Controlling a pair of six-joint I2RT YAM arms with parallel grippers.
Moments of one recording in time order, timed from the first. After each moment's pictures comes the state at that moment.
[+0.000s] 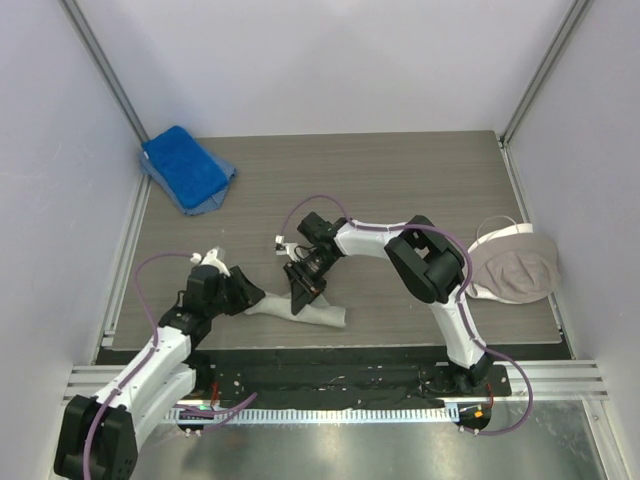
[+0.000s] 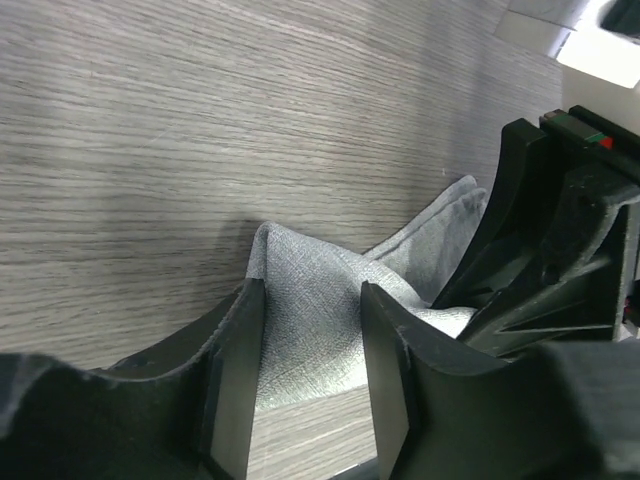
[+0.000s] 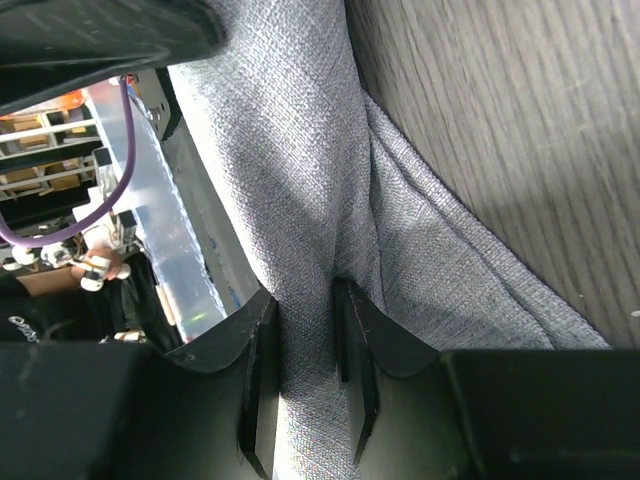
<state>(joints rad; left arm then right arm) -0.28 0.76 0.22 -0.14 0.18 -0.71 0.81 2.18 1.45 -0.56 -0.92 0.10</state>
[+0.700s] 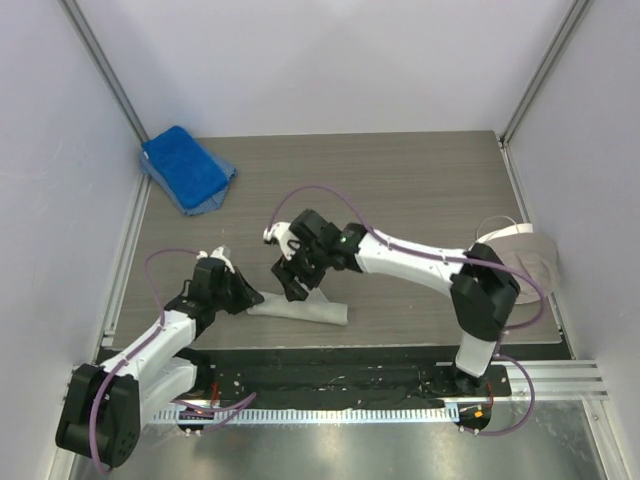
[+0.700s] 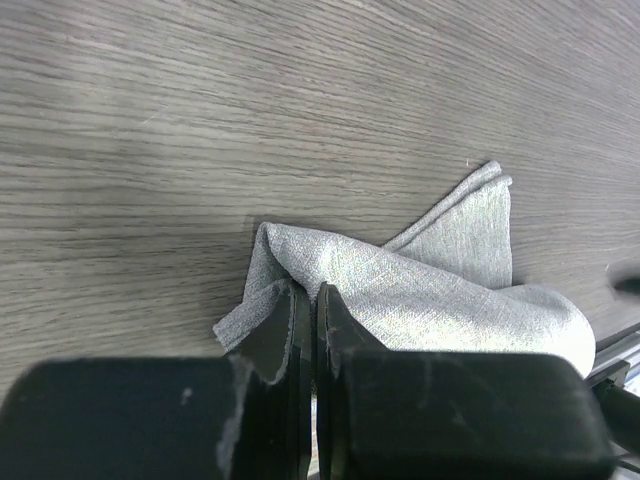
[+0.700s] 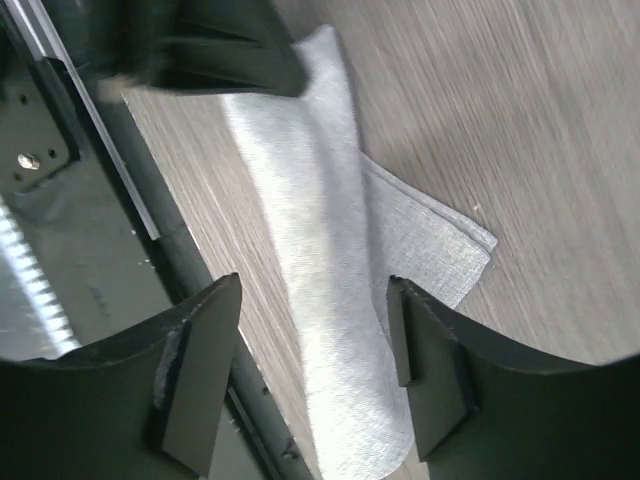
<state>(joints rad) -0.28 0.93 0.27 -0.13 0.22 -0.73 0.94 1.82 1.39 -0.54 -0.35 0.04</state>
